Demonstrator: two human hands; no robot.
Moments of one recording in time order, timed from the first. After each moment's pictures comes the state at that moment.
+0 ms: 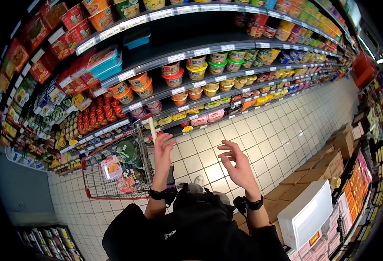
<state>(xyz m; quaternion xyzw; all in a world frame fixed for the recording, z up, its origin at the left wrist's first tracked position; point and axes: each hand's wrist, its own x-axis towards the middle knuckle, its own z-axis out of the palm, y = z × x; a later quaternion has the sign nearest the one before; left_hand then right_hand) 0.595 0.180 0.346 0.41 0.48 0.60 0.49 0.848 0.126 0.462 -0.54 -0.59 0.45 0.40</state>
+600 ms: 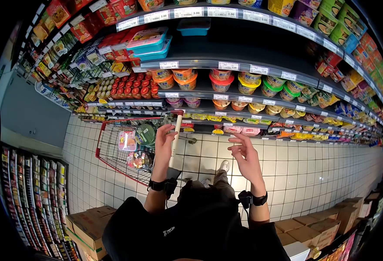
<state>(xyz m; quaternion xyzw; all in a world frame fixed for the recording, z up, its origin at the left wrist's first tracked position) 0.582 0.243 0.368 0.34 0.60 0.65 0.33 0.866 0.313 0.437 -0.39 -0.63 0.58 0.34</state>
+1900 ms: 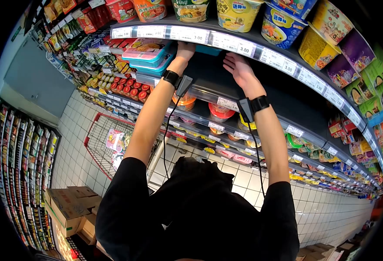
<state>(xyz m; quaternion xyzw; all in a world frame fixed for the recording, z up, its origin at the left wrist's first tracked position) 0.420 0.749 0.434 0.35 0.69 0.62 0.14 0.676 0.775 0.478 -0.25 -0.48 0.77 0.33</state>
